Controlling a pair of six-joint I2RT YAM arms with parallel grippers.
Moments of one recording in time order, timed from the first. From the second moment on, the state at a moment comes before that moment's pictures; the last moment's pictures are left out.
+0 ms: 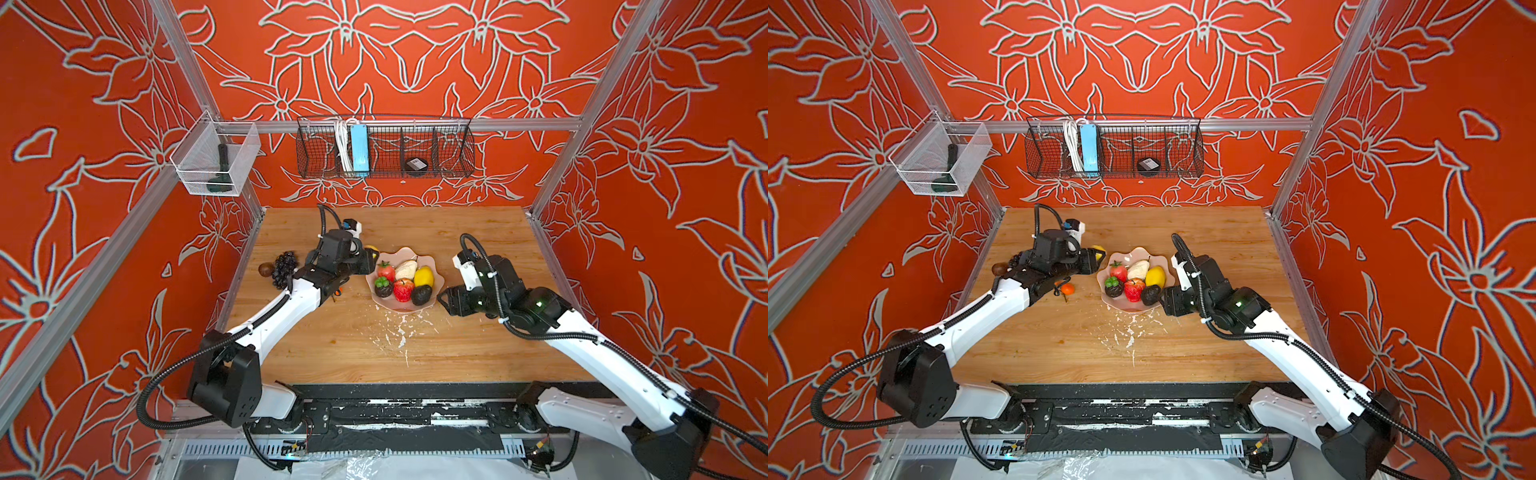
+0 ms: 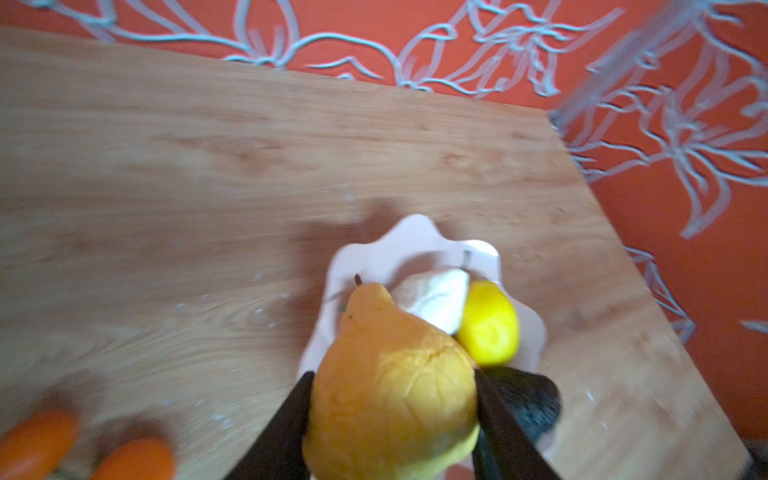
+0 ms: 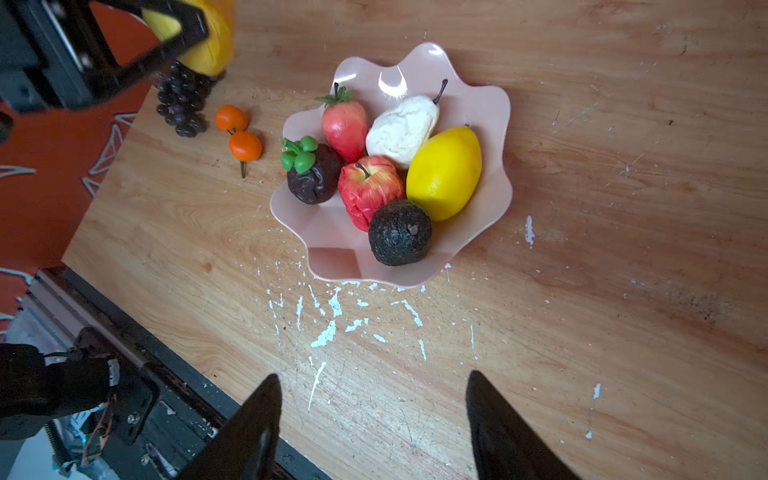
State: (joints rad) left arm -0.40 1.39 1.01 -0.15 0.19 -0.35; right arm 0.62 1.06 1.02 -0.73 -0.12 0.40
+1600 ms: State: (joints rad) left arm -0.83 1.20 0.56 0.45 0.21 -0.04; right arm 0.51 1.13 0.90 -0.40 -0.54 0.82
